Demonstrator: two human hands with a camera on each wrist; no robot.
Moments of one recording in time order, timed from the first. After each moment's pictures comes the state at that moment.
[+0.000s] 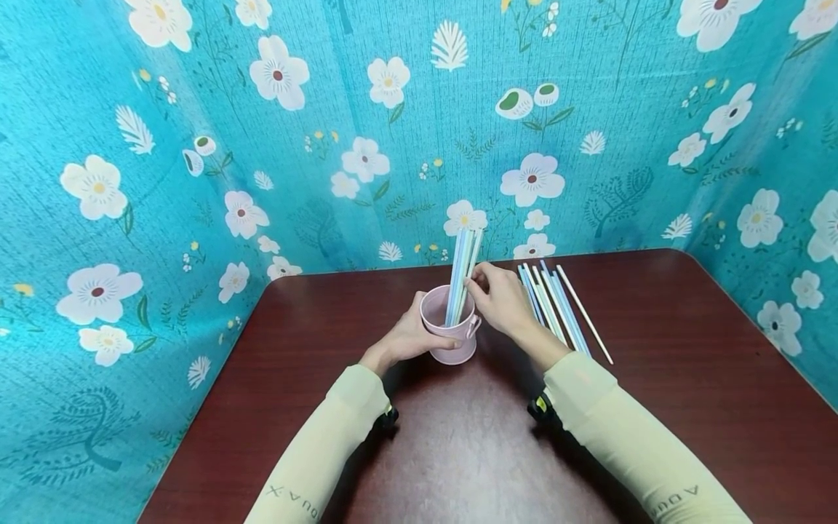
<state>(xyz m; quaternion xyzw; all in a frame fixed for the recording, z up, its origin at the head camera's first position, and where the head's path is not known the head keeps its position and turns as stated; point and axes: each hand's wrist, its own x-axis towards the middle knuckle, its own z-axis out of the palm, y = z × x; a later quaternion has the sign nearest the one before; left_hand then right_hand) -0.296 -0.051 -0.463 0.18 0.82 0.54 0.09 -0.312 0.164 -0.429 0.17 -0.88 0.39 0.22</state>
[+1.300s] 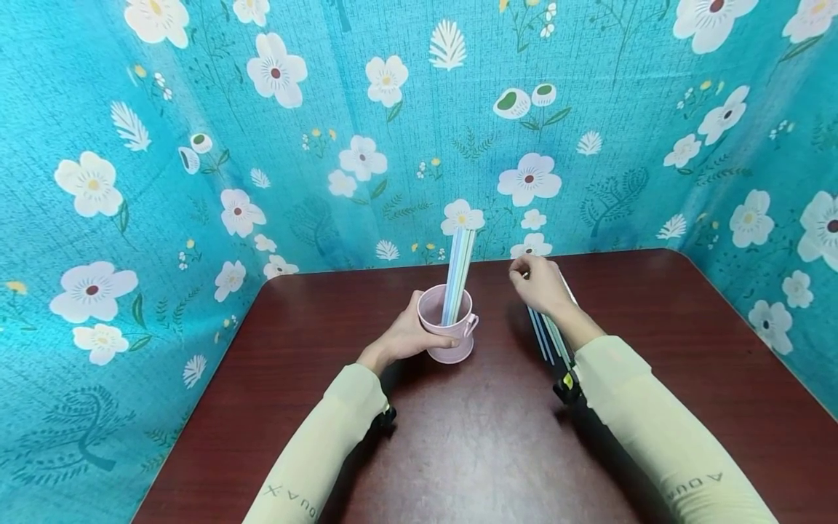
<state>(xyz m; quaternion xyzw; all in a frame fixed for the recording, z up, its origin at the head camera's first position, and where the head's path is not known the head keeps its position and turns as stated) -0.298 -0.051 -0.464 0.18 0.81 0.55 0.08 -0.325 0.232 -0.425 0.10 -0.92 0.35 0.13</state>
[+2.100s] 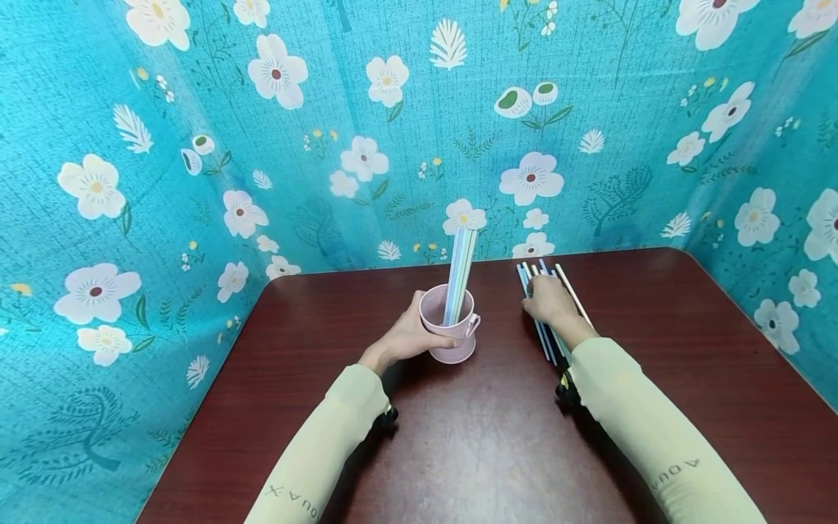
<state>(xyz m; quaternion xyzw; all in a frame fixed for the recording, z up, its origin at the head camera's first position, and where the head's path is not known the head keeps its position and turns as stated) -0.296 -0.051 -0.464 0.18 0.81 0.55 0.09 -0.348 0.256 -0.472 0.07 -0.97 0.24 0.02</state>
